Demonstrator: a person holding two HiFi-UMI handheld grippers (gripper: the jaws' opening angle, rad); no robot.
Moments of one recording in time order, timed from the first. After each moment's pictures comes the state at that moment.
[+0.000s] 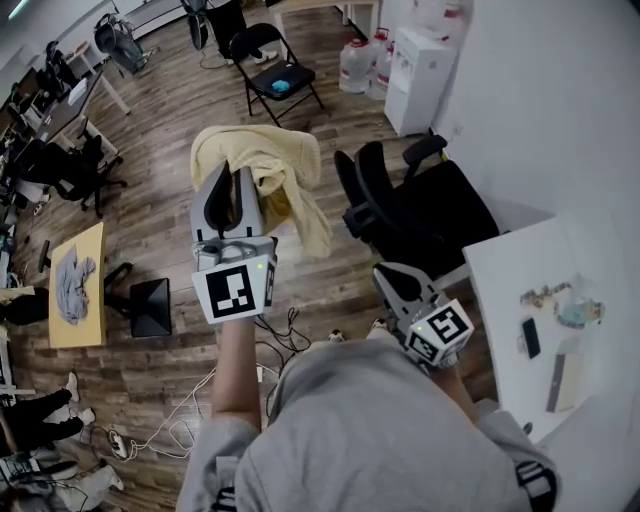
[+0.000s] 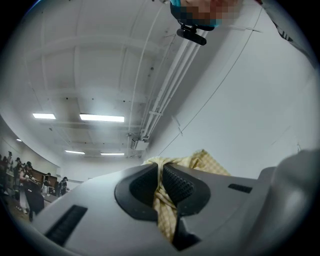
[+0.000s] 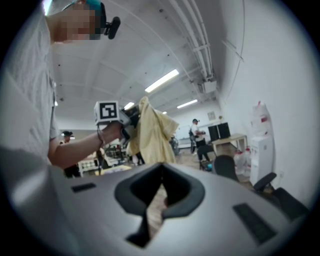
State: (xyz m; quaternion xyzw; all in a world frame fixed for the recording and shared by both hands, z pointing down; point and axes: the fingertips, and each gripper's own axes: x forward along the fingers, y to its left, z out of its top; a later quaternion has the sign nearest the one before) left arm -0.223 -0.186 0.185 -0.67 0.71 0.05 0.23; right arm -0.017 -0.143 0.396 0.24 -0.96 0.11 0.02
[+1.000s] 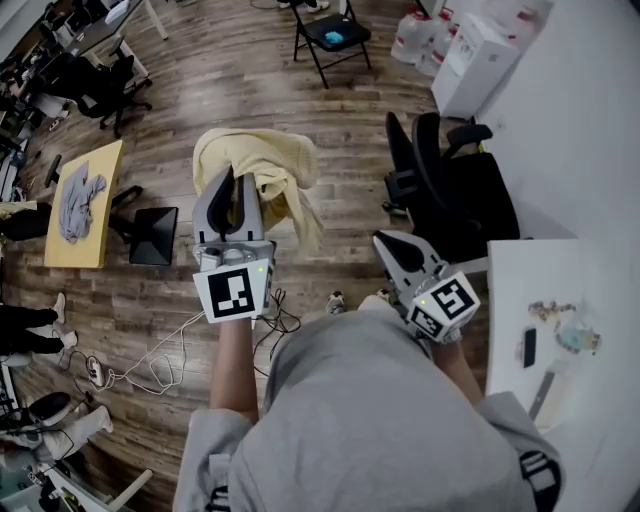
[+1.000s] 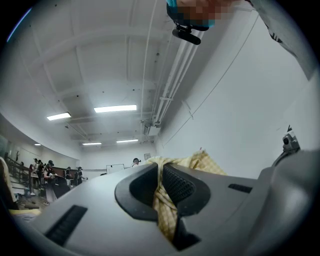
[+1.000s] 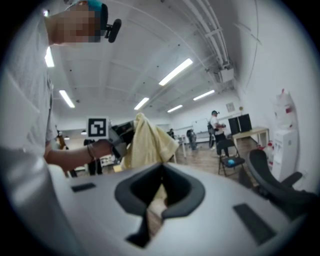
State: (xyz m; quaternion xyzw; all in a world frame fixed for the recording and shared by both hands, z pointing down) left arm -0.300 -0.092 0.265 -0.61 0.77 -0.01 0.16; right arm -0.099 -0.113 0.399 0.14 -0.98 0.11 0.05
